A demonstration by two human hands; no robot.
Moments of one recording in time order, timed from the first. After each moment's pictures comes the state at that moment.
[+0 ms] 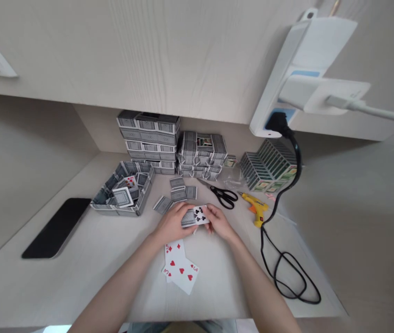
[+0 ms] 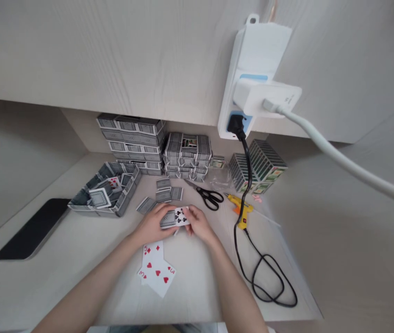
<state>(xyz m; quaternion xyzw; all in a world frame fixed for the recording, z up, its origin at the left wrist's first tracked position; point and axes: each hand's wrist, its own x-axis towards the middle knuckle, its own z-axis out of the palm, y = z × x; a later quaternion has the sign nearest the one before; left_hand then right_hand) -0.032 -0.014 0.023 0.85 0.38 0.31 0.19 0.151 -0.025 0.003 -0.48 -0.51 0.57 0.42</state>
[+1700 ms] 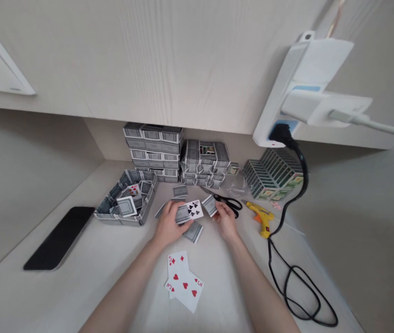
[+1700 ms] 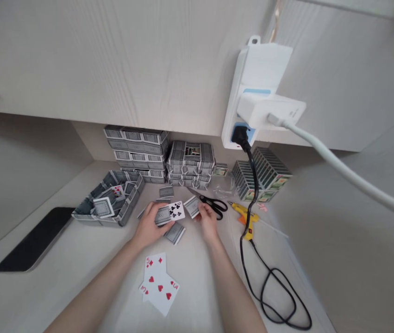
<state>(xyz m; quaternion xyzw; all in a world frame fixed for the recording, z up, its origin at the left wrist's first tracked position) -0.044 0.005 0.014 0.77 0.48 0.39 0.16 0.152 0.011 -0.012 -0.45 -0.31 0.52 0.65</state>
